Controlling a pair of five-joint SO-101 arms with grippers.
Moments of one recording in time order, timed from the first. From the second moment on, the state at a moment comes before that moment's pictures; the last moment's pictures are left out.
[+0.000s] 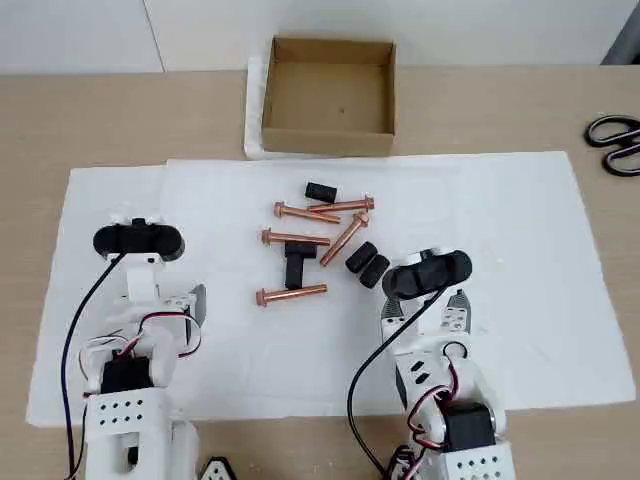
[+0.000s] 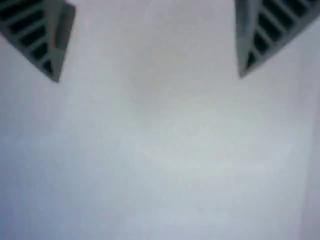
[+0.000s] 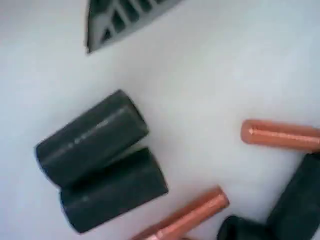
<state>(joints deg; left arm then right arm) -12.5 -63.2 83.1 41.9 -1.7 -12.4 -103.6 96.0 53.0 0.1</state>
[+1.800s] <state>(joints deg) -12.5 -63.2 83.4 40.8 -1.7 2.6 -103.6 72.4 53.0 8.7</state>
